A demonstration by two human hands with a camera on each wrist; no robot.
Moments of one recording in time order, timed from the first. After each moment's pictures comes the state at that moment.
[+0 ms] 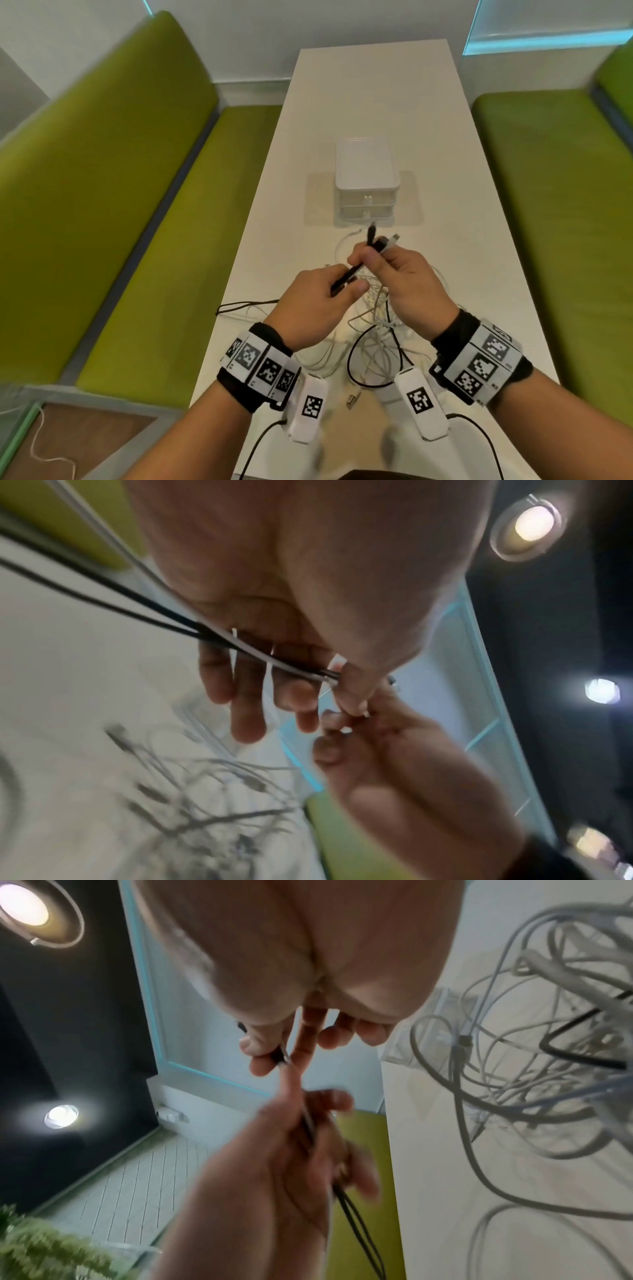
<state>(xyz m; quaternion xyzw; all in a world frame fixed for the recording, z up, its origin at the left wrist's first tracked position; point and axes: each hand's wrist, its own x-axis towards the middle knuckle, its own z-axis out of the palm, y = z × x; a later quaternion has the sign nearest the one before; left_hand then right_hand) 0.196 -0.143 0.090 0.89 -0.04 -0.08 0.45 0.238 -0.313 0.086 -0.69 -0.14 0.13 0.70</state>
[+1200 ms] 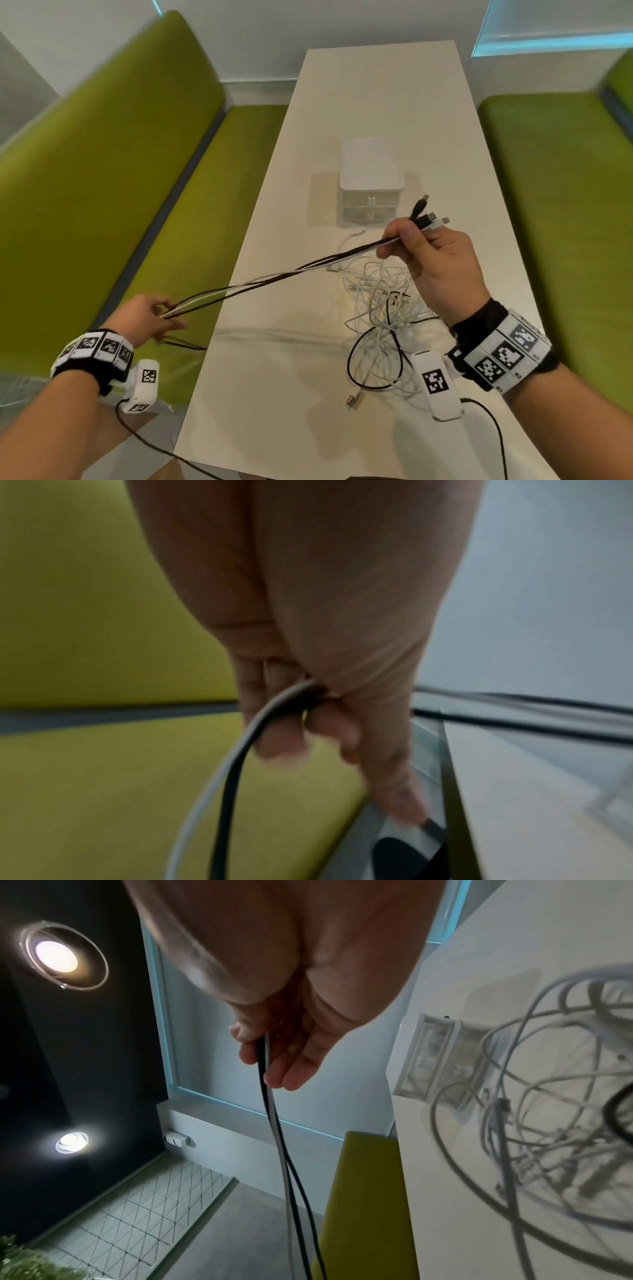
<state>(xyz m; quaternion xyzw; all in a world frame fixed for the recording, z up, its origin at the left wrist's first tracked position) 0.150 0.130 0.023 0.91 0.29 -0.18 0.22 0.257 -0.331 0.096 -0.56 -0.11 0.04 0.82</state>
